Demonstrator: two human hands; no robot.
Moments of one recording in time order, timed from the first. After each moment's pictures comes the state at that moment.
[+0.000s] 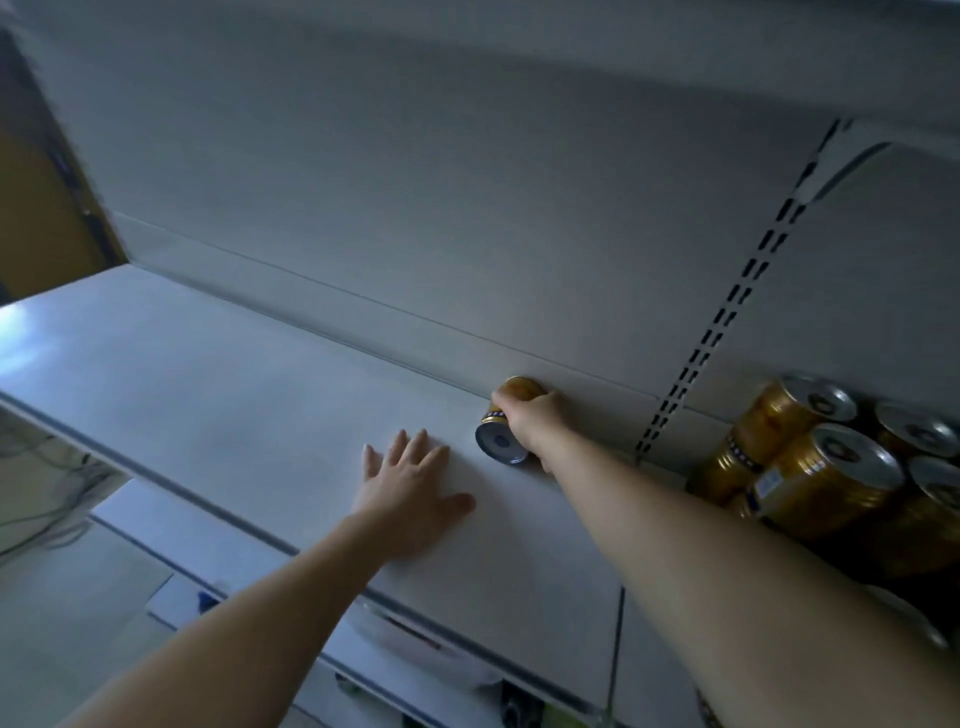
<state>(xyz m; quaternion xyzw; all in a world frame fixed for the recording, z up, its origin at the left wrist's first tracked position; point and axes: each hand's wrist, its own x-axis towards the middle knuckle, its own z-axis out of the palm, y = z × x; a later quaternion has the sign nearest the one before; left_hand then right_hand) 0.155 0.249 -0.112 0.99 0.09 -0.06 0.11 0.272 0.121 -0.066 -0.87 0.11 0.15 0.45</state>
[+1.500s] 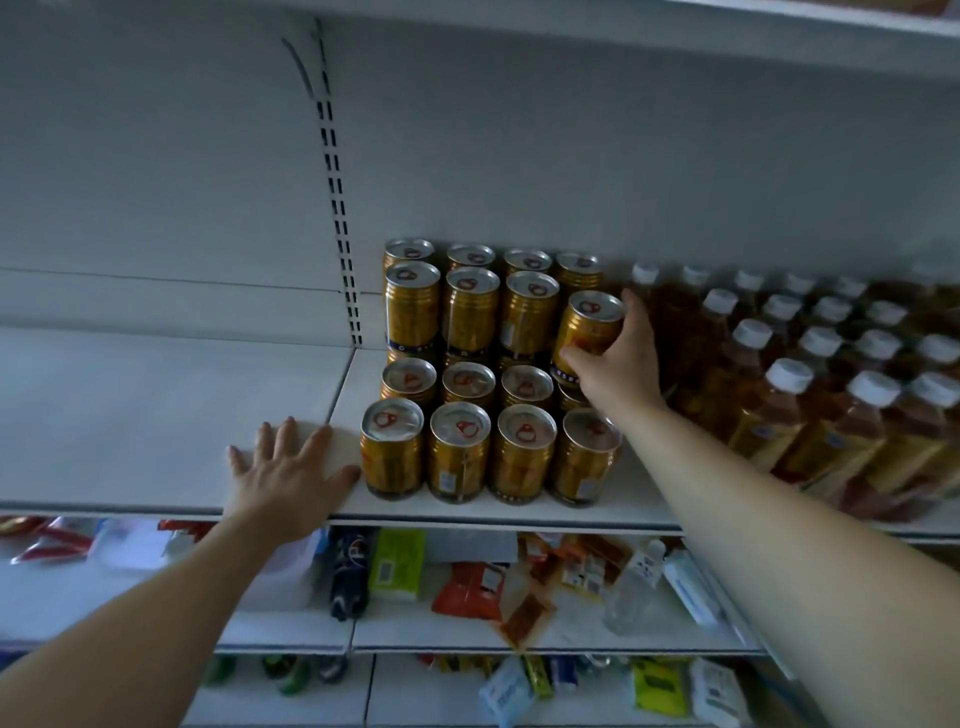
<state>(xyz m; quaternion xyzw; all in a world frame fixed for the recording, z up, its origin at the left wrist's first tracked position) 0.081 0.046 -0.129 1.00 0.02 -0.02 0.03 0.116 -0.290 -0.016 -0.86 0.09 -0.21 0.46</state>
